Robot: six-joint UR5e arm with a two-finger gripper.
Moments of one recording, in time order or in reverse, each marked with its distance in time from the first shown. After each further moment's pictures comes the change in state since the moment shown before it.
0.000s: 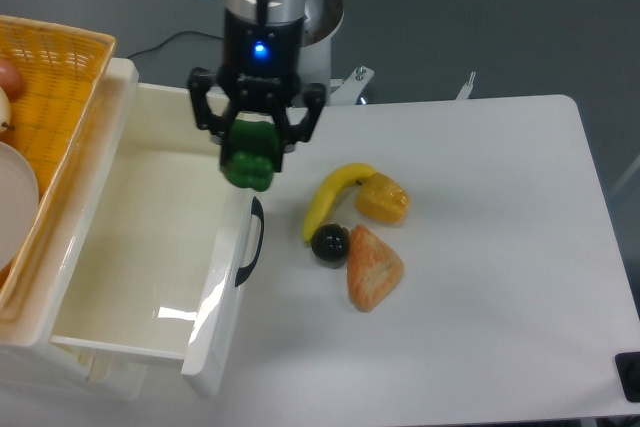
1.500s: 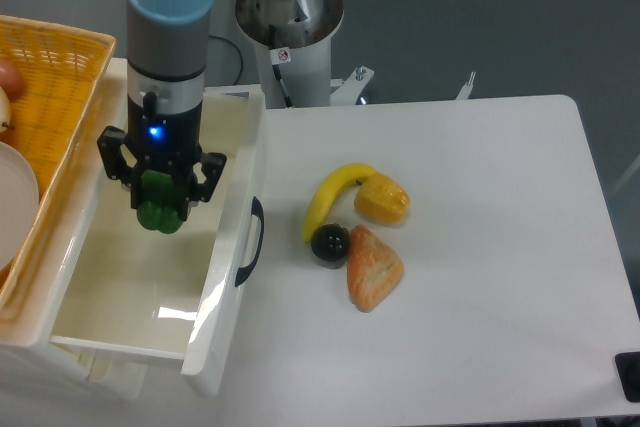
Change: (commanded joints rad) arm -0.155 -0.147 -0.017 0.025 0.046 -0.012
